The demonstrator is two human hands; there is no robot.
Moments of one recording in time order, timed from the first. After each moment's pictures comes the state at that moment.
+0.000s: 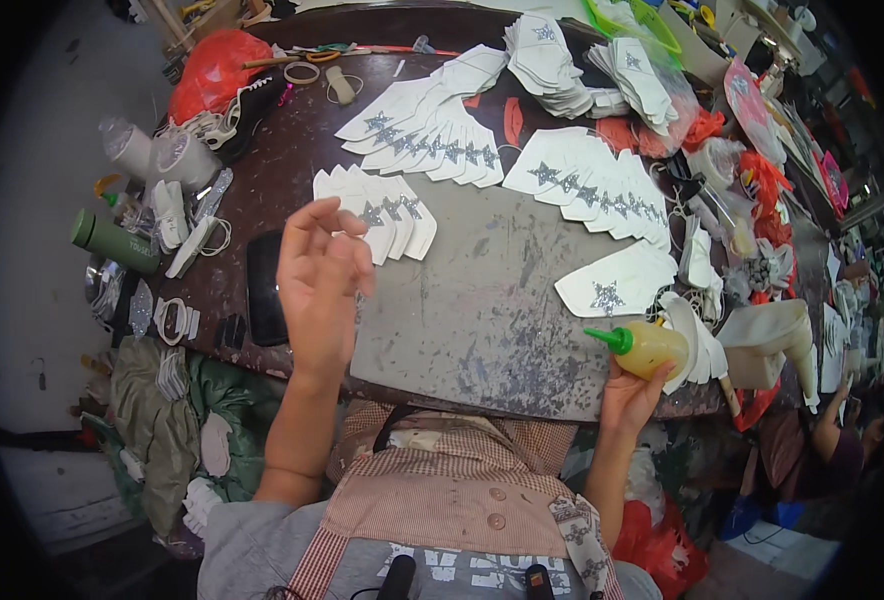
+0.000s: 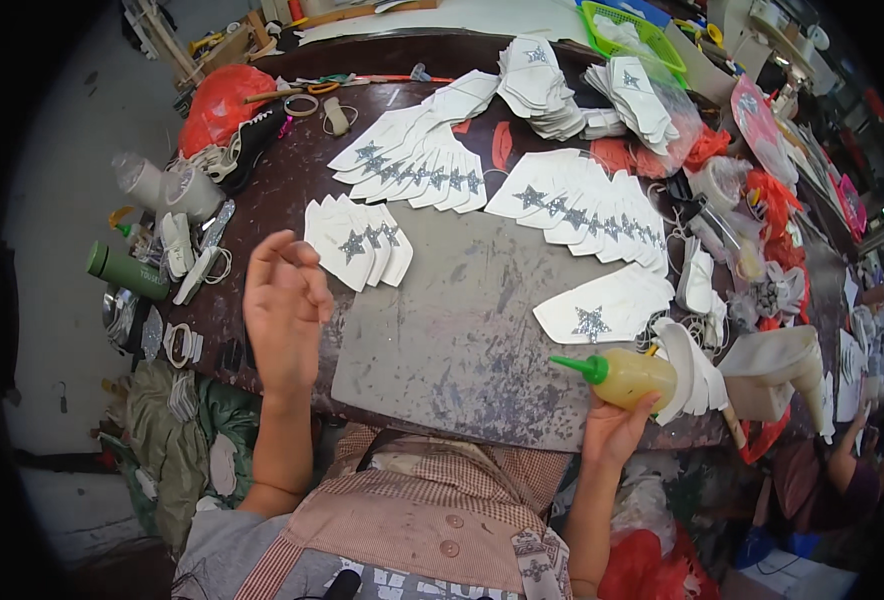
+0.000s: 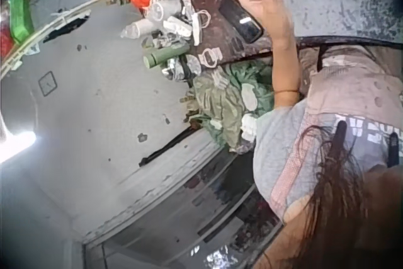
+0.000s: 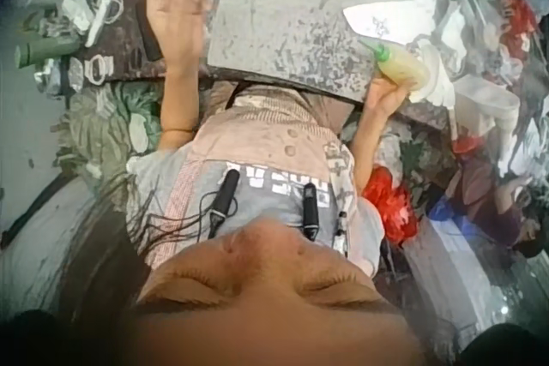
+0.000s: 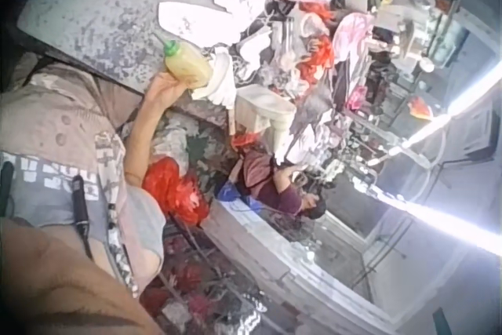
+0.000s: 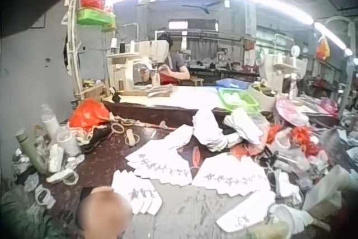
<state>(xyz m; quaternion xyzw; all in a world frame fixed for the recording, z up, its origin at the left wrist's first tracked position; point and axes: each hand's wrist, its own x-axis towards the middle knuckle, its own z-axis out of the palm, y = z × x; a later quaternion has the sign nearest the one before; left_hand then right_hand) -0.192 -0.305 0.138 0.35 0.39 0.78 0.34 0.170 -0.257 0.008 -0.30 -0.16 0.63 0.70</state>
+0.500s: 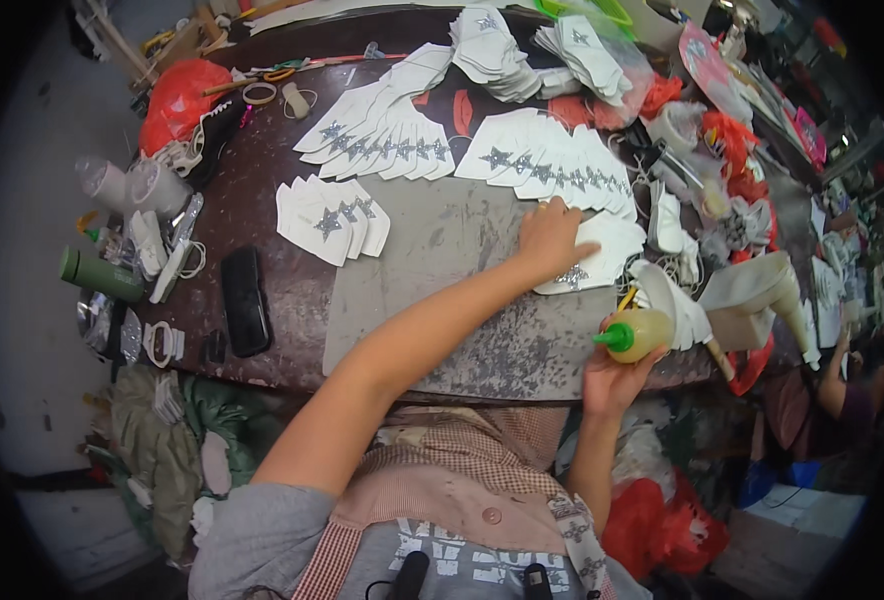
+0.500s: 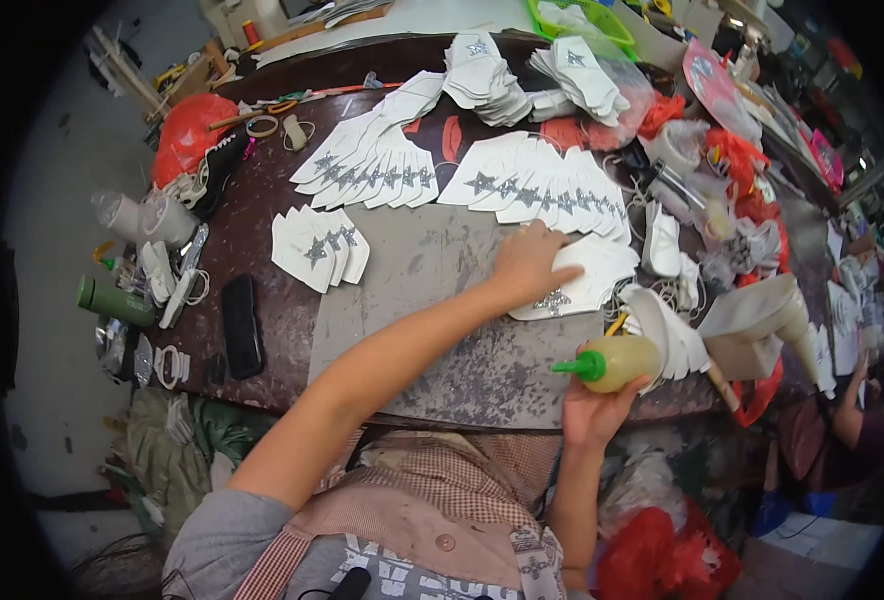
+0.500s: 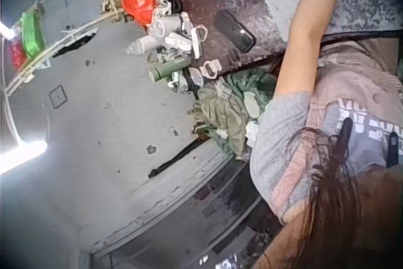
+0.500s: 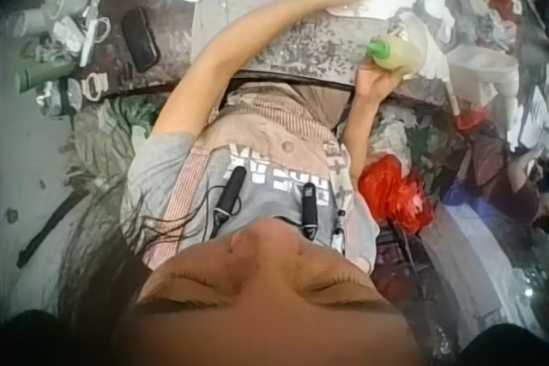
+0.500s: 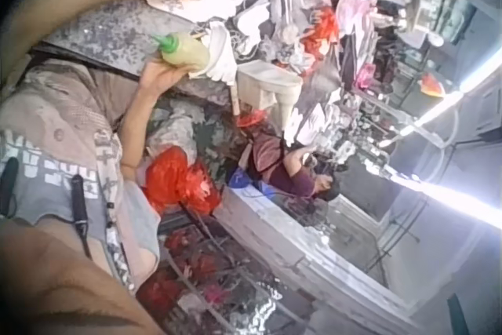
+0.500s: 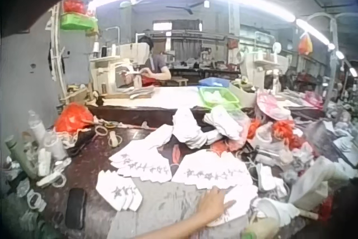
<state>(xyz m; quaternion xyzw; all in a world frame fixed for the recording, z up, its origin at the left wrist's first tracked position) 0.005 -0.126 0.035 0.72 0.60 0.29 0.18 0.183 -0.265 0.006 -0.17 -0.09 0.68 0.71</state>
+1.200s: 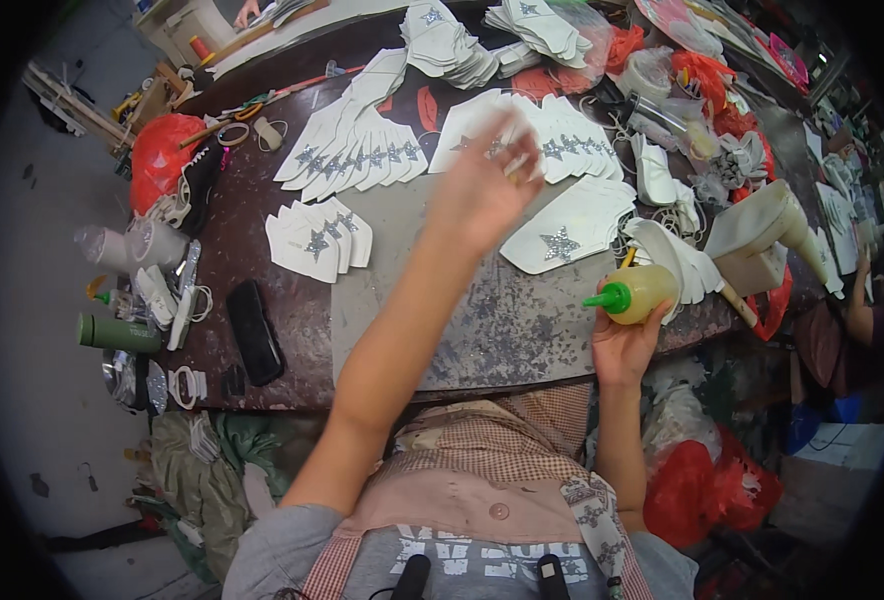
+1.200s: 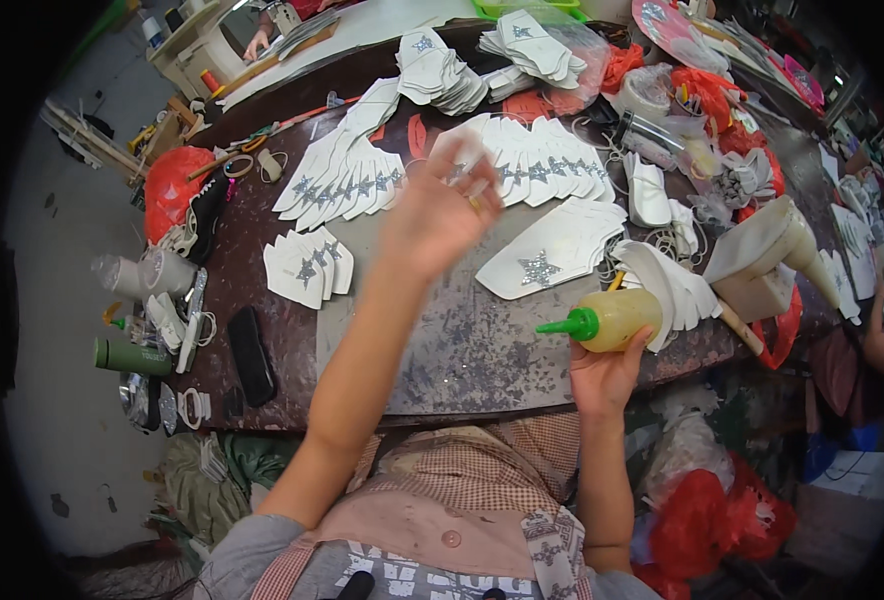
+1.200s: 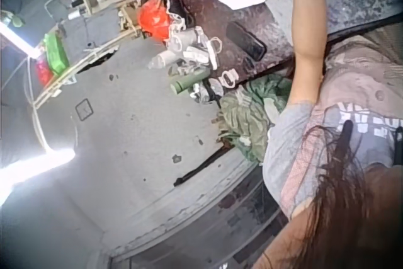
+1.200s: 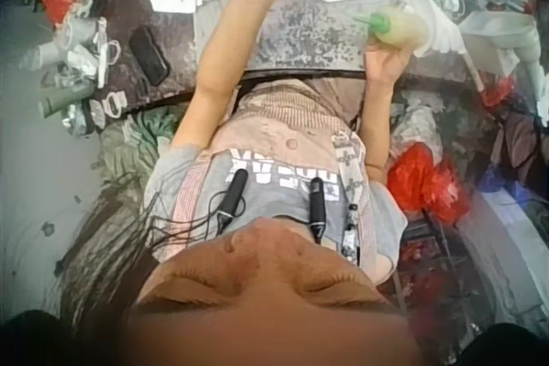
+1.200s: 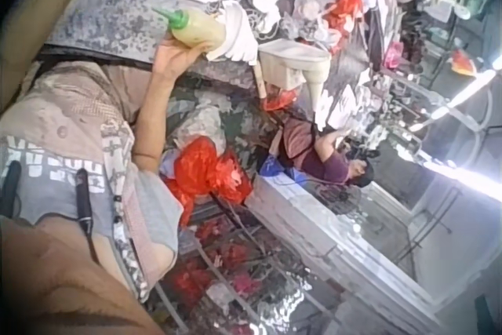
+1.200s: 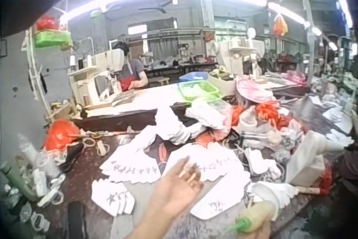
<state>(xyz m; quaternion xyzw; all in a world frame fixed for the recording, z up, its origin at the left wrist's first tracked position) -0.047 -0.152 0.132 0.07 0.18 0.61 0.77 0.184 -0.263 0.003 -0.15 -0.07 0.69 0.70</state>
